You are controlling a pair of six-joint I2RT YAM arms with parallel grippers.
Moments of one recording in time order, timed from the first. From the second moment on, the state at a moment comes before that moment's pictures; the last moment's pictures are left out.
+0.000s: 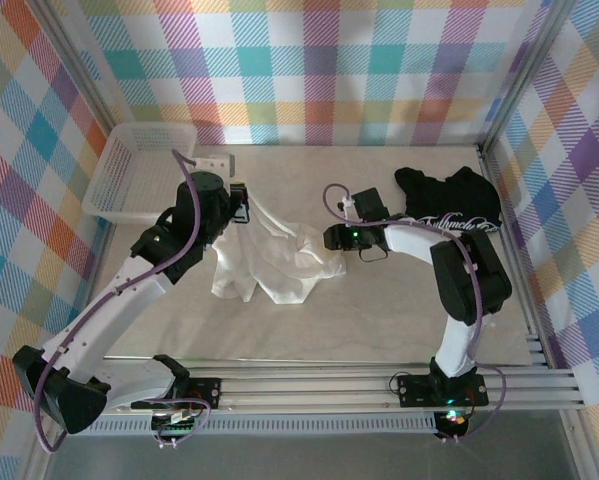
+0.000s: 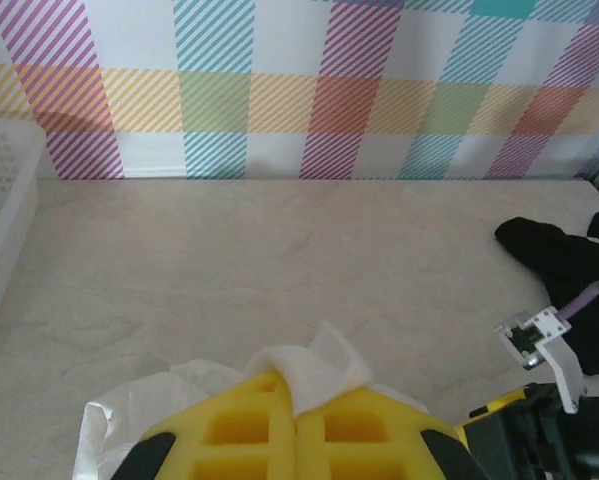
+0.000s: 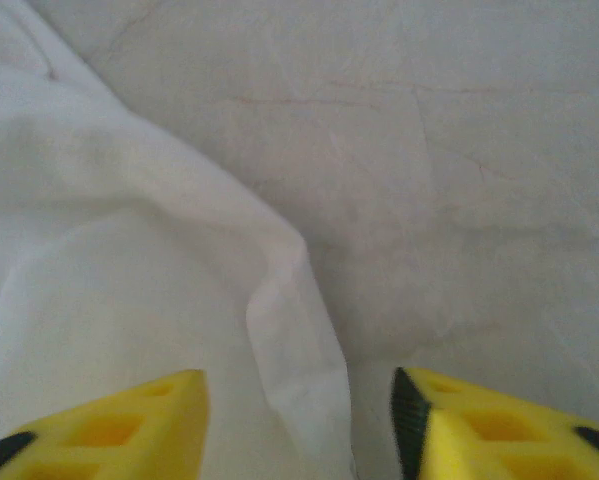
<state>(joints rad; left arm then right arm) -0.57 1.16 1.22 -0.45 -0.32 -0.29 0.44 1.84 1.11 -0.22 -0.33 0.31</state>
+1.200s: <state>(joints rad) -0.45 1.12 1.27 -0.50 -0.35 -0.32 0.39 1.41 1.24 -0.30 -0.09 0.21</state>
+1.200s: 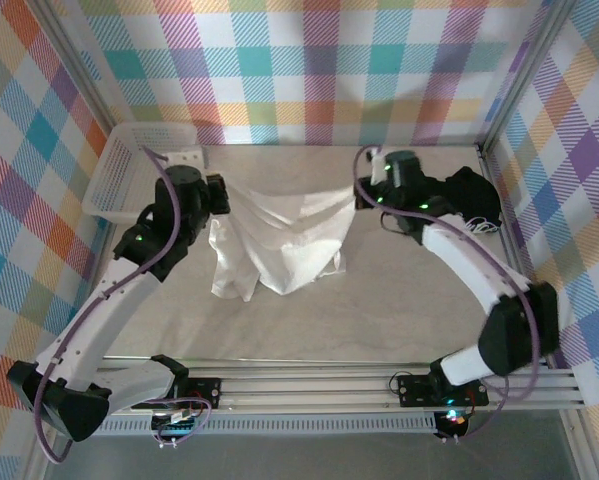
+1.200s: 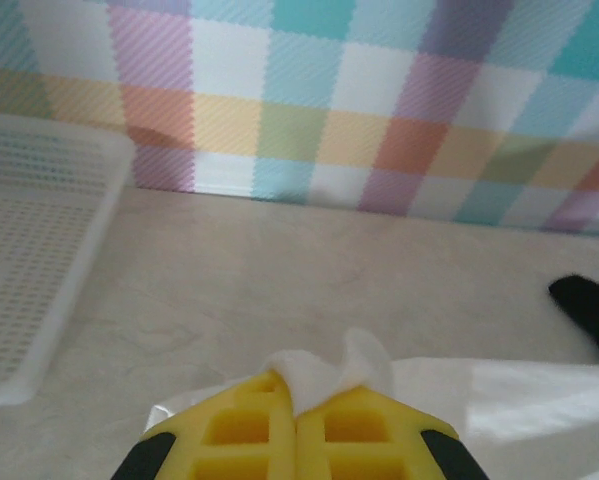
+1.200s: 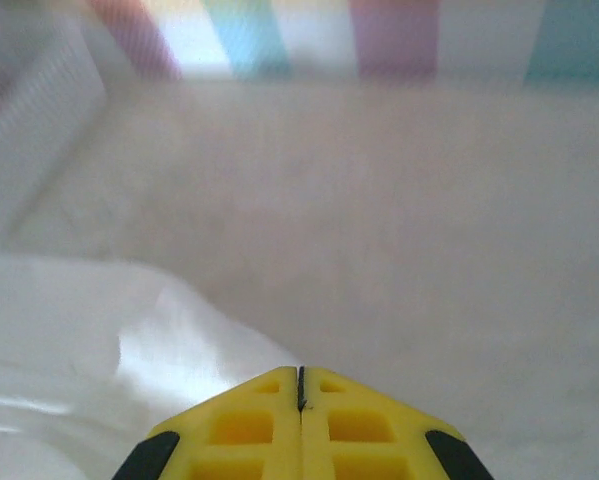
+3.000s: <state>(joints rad) -0.24 0.74 1.16 -0.60 0.10 -0.48 0.34 0.82 1.08 -0.26 0.00 0.24</state>
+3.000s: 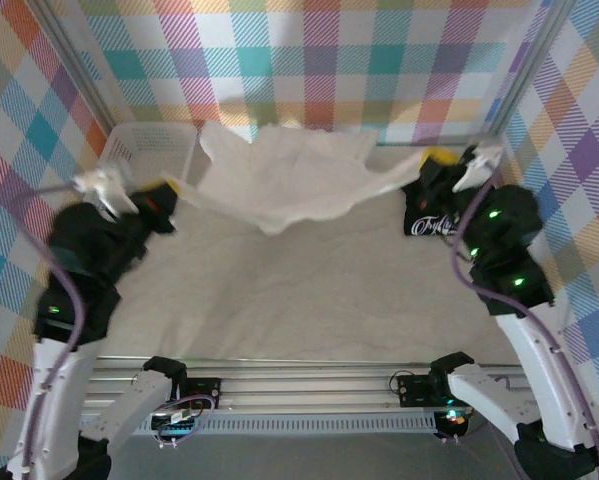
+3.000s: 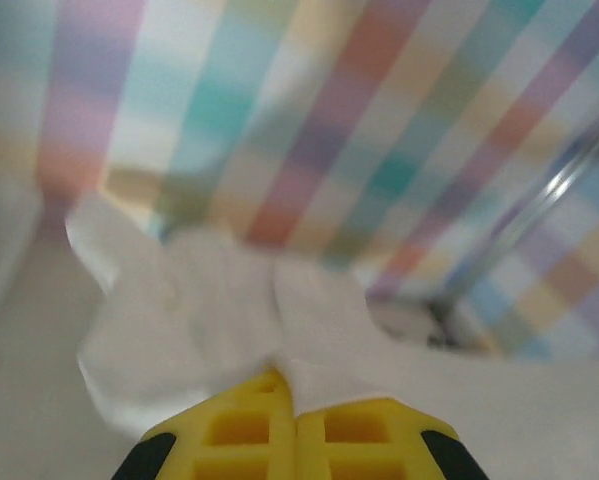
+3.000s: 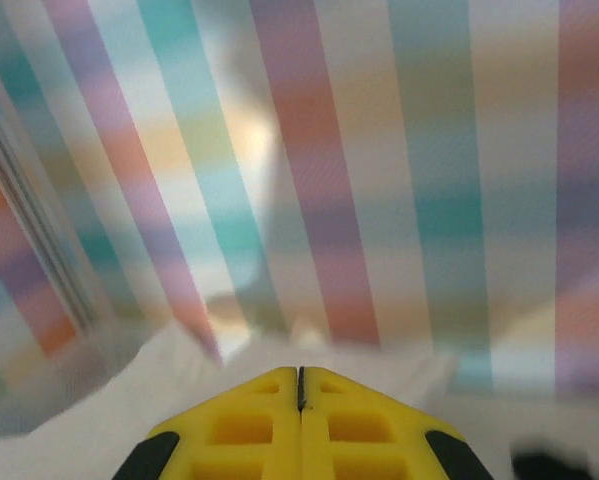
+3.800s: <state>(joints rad) -0.50 0.55 0.41 -0.56 0.06 -0.63 0.34 0.80 0.72 -0.45 -0.06 0.34</state>
